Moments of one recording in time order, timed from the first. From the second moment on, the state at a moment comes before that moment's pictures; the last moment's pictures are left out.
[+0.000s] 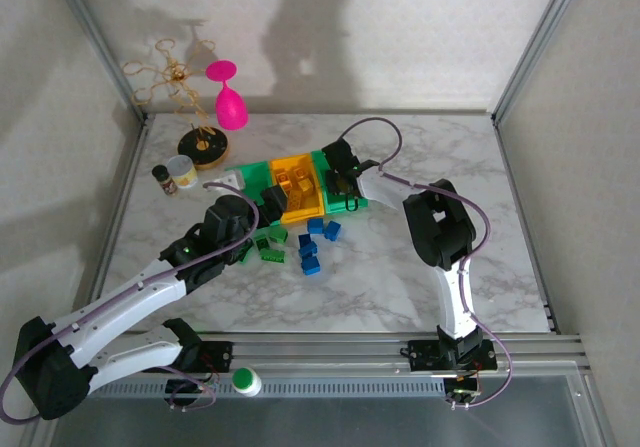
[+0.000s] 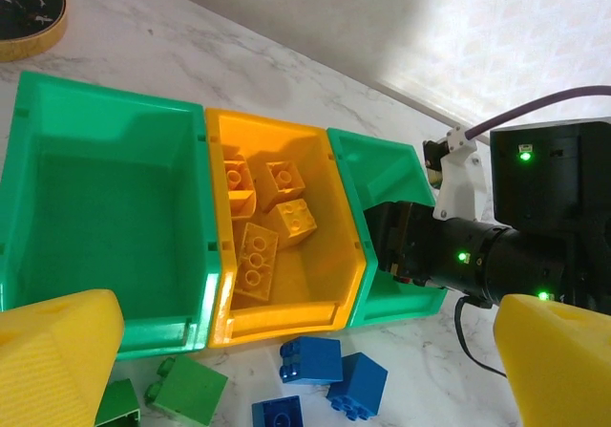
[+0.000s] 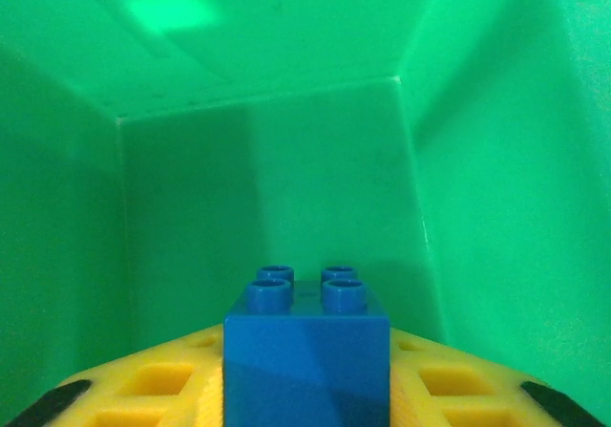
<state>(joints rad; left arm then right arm) -0.68 0.99 0.73 -0.15 -0.43 -0.76 0.60 2.12 1.53 -0.38 0.23 0.40</state>
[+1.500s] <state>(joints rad) -0.68 0.92 0.73 -0.17 -0.40 -0.76 0.64 1.82 1.36 -0.40 0.23 0.46</state>
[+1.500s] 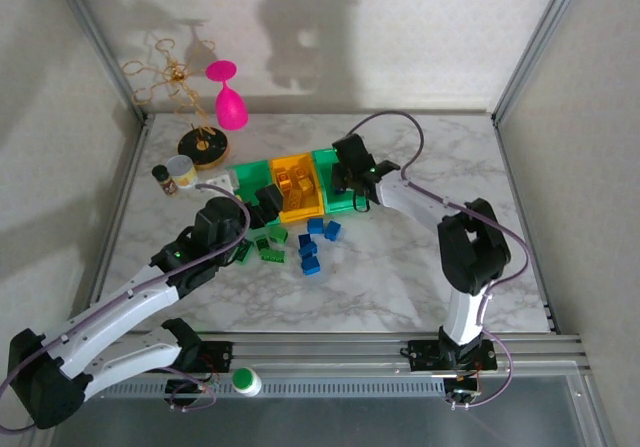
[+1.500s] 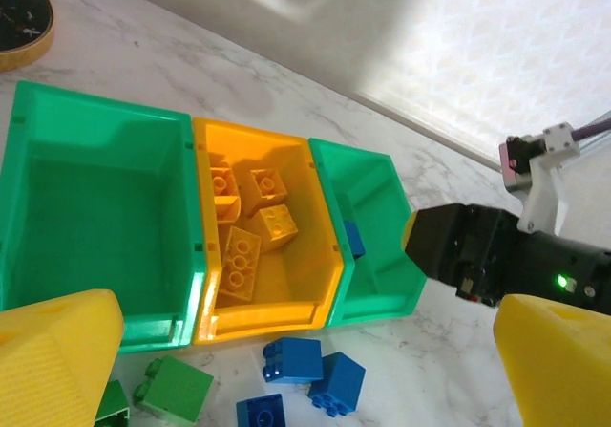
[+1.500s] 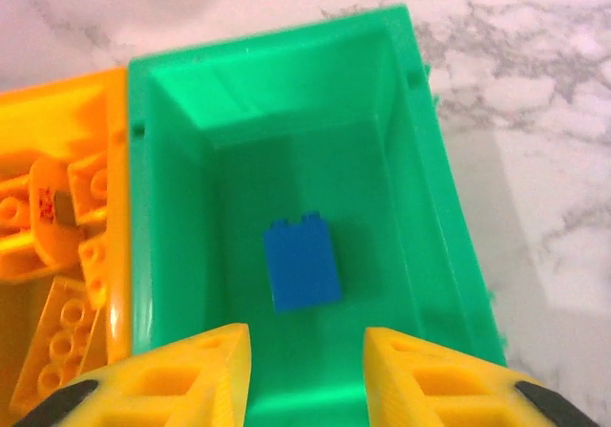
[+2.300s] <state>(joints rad) -0.74 0.86 0.63 -0.19 -0.38 -0.82 0.90 1.78 1.10 -0.39 0.35 0.82</state>
